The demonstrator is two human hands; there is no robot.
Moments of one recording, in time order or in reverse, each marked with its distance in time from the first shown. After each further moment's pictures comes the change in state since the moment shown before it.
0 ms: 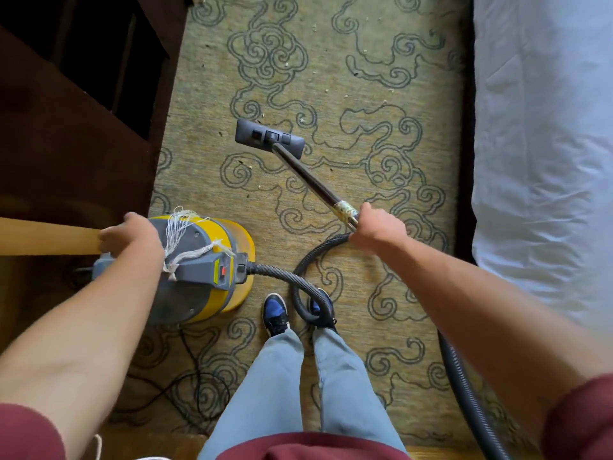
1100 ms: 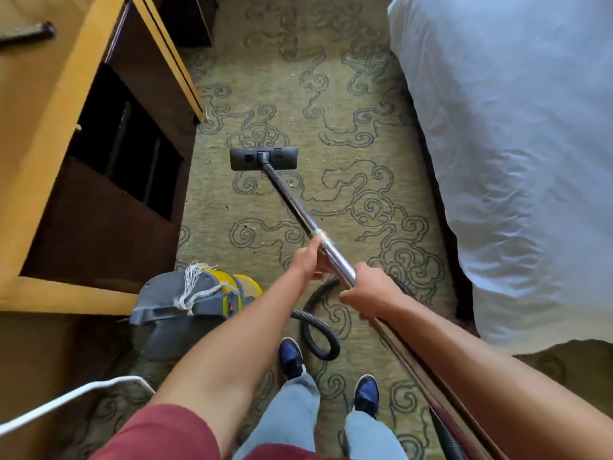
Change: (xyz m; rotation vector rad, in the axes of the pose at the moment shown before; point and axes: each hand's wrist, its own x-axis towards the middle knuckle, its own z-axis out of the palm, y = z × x) left_hand -0.354 -0.045 0.001 -0.025 -1.190 0.359; right_hand -0.197 0.067 -0.023 0.487 -0.077 0.001
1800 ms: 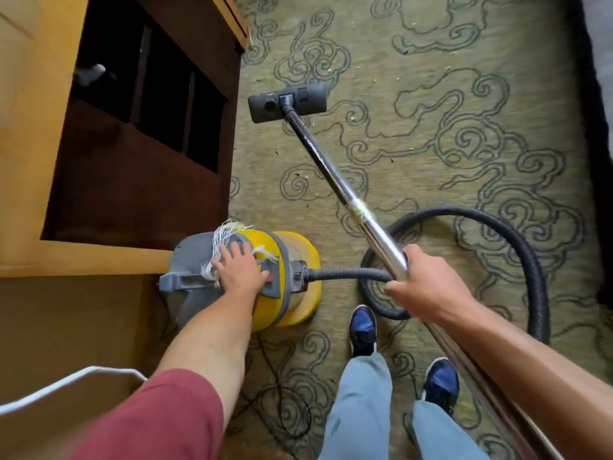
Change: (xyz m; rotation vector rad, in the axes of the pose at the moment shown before) left_hand 0.136 -0.148 -0.216 1.637 0.606 -0.190; right_hand 0.153 0.057 0.110 0.015 0.027 -0.175
